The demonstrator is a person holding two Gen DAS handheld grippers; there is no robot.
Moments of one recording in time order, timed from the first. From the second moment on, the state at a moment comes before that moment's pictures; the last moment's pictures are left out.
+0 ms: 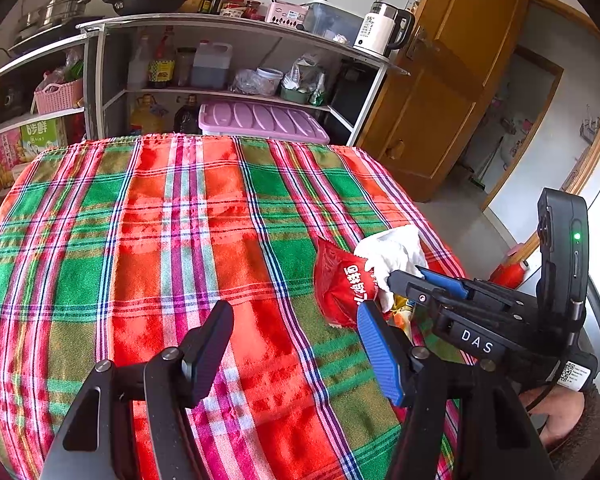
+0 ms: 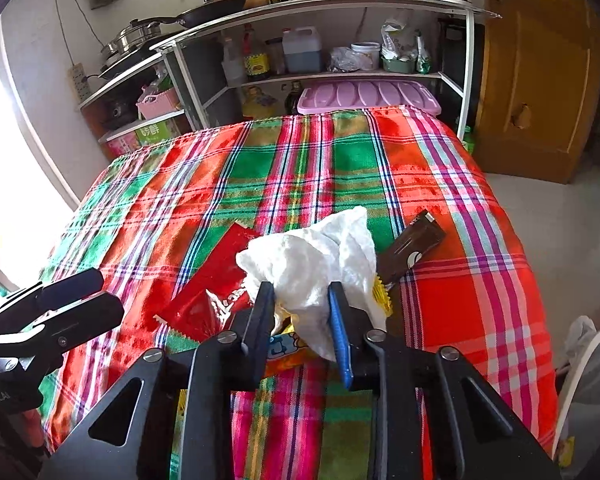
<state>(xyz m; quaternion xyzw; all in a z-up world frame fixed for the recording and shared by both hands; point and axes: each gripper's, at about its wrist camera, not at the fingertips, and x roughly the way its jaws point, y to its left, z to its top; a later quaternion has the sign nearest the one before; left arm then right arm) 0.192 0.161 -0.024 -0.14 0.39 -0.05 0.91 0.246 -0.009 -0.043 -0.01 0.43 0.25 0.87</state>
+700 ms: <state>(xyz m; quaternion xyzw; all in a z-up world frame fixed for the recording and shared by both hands) 0.195 0.127 -0.026 -0.12 0.40 -0.11 0.90 0.224 -0.046 -0.018 0.01 0.38 0.24 0.89</state>
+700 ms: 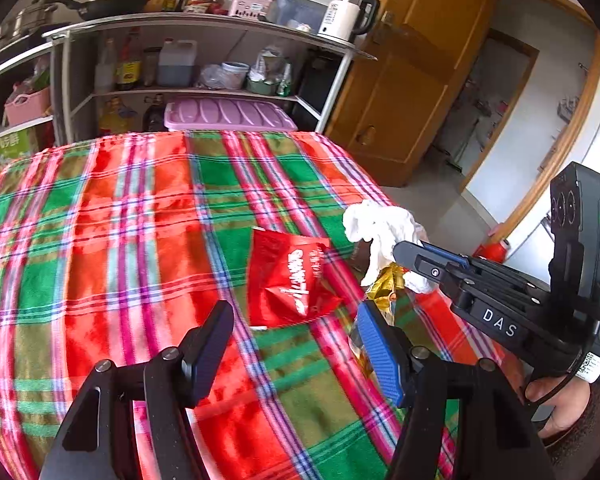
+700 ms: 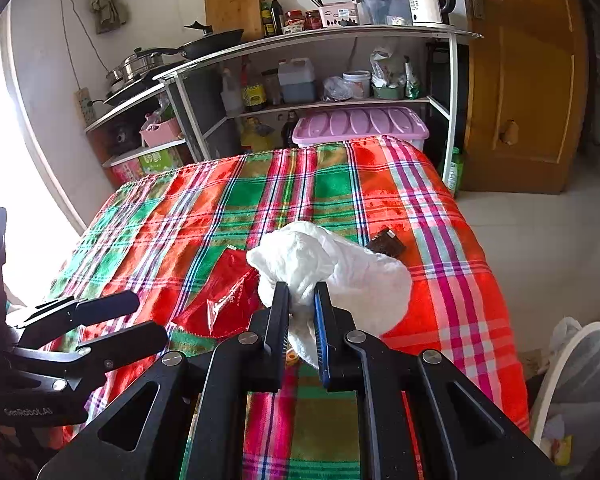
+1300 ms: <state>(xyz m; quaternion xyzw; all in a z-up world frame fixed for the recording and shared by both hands) 0.203 0.069 -0.041 -0.07 0.42 -0.17 0.89 0.210 -0.084 -0.007 0.05 0.36 0.25 0.90</state>
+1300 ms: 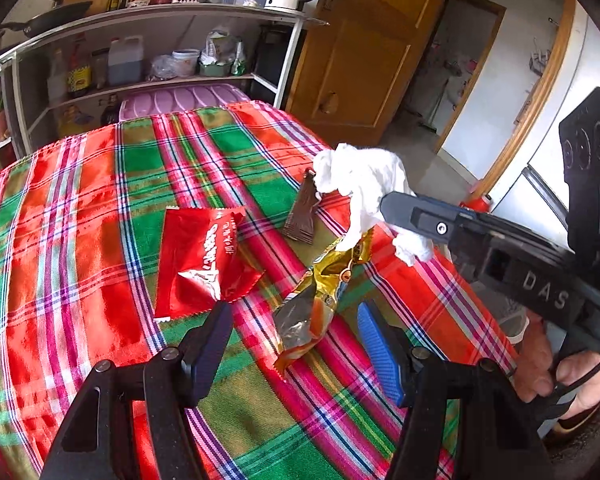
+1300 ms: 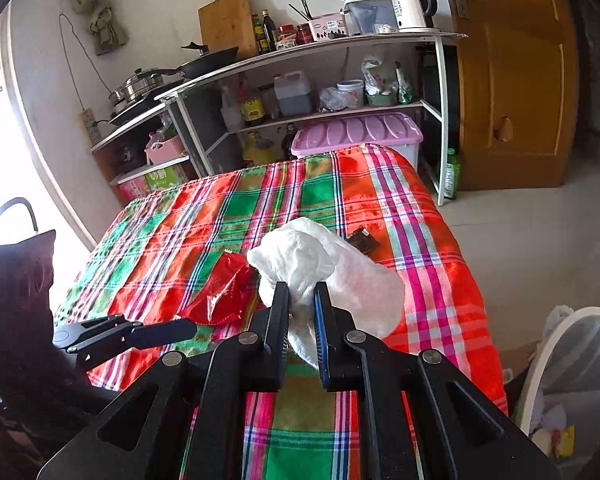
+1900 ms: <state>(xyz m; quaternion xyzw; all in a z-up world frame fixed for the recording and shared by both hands) 0.205 0.057 -0.040 -0.06 0.42 -0.17 0.89 0.200 -0.134 0.011 0.14 0.34 0.27 0.89</state>
